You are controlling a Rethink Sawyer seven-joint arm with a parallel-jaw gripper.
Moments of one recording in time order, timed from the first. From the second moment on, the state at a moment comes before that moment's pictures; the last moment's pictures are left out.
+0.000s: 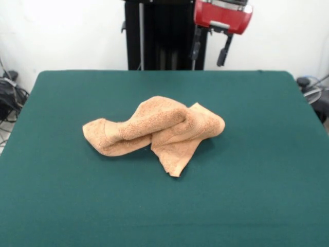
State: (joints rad) arm 0.11 -0.82 -0.27 1.97 0.10 0.24 1.73
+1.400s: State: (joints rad) arm 0.19 -0.71 -0.34 1.97 0.22 0.16 1.73
